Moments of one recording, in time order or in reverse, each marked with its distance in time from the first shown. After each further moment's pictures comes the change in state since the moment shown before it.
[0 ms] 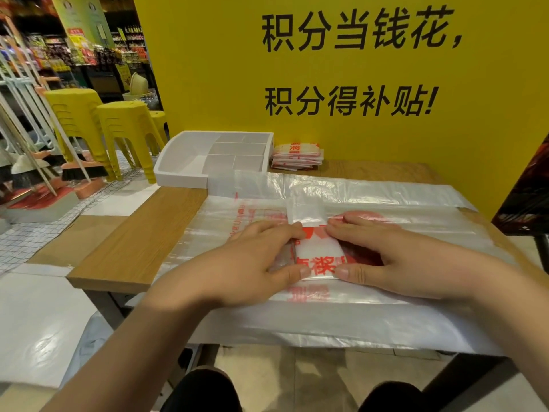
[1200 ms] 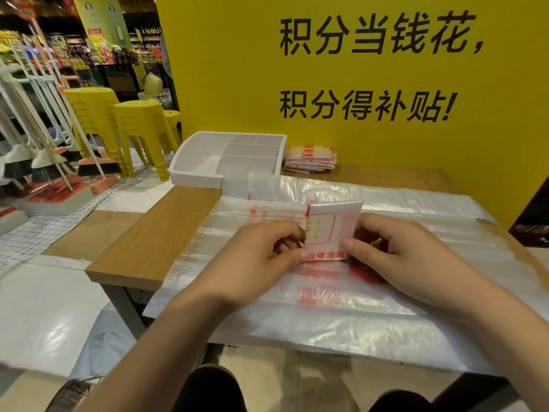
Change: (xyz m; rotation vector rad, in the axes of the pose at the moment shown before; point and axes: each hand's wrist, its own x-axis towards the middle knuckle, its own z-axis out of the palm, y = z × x) left_hand -0.003 -0.004 0.011 -0.373 0.355 0.047; right_hand 0.008 -0.015 0.016 0.457 0.395 -0.040
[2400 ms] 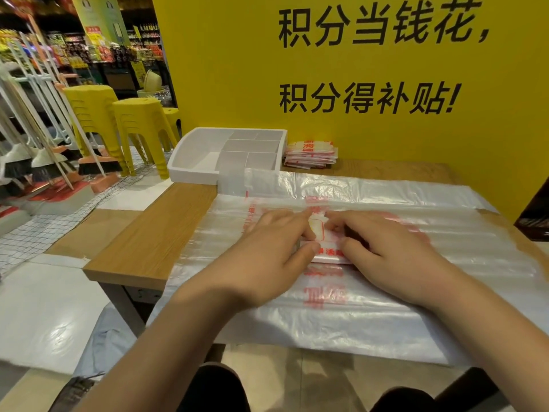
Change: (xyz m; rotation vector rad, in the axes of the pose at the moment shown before) left_hand 0.007 0.004 0.006 0.336 -0.119 -0.008; right_hand 0.015 0.007 0.016 -0.382 -0.031 -0.060
